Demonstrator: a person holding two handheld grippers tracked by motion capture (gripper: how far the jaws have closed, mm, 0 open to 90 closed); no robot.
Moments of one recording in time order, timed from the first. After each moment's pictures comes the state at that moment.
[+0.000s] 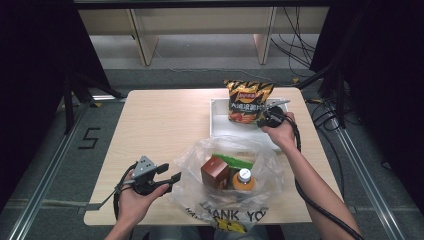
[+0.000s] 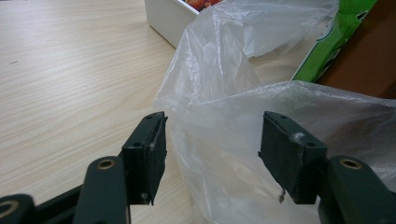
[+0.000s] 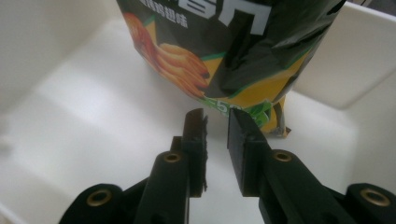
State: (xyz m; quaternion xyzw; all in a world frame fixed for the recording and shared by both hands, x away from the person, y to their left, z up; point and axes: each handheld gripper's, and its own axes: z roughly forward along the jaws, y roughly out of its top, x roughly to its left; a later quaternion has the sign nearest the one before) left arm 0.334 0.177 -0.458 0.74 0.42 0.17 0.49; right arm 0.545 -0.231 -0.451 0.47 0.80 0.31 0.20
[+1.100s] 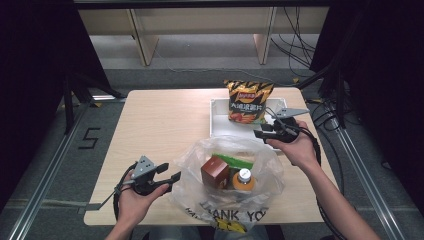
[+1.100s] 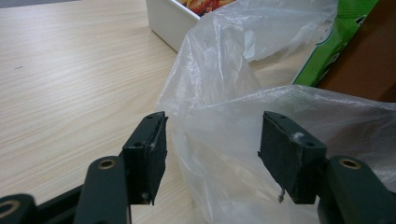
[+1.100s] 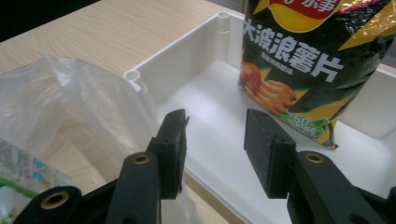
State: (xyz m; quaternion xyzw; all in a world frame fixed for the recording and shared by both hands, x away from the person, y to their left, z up) left arm 0.334 0.177 -0.458 0.74 0.42 0.17 0.49; right arm 0.453 -0.233 -0.392 0.36 0.81 0.41 0.18
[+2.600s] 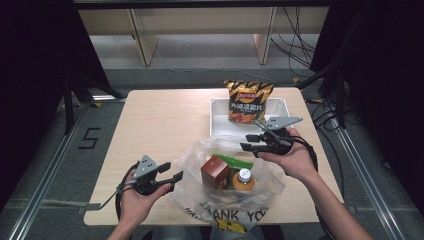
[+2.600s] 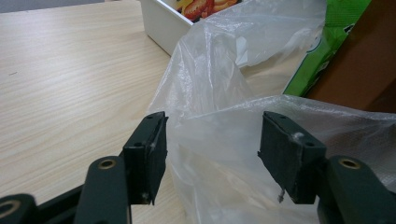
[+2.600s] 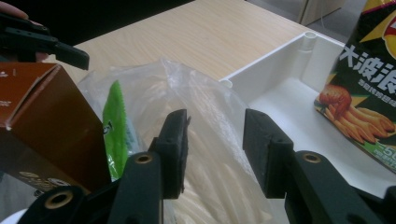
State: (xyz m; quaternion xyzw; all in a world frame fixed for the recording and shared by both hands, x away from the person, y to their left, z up) left arm 0.333 0.171 -0.454 0.74 0.41 0.18 0.50; right arm 0.412 -0.202 -0.375 0.28 0.84 0.45 0.13
